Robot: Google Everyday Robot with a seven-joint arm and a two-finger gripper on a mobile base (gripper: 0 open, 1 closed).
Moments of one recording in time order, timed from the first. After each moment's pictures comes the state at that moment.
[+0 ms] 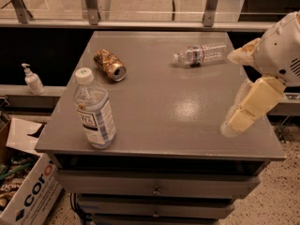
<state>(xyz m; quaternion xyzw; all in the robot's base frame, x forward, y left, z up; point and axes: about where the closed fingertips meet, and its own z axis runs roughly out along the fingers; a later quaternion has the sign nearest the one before) 0.423 -0.150 0.963 -0.57 0.77 0.12 0.25</state>
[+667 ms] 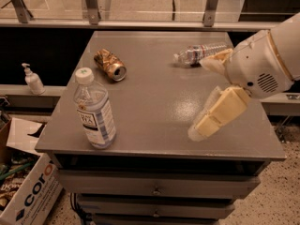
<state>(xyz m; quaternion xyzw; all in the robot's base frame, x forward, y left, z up) 0.425 -0.096 0.952 -0.57 0.74 0.20 0.31</state>
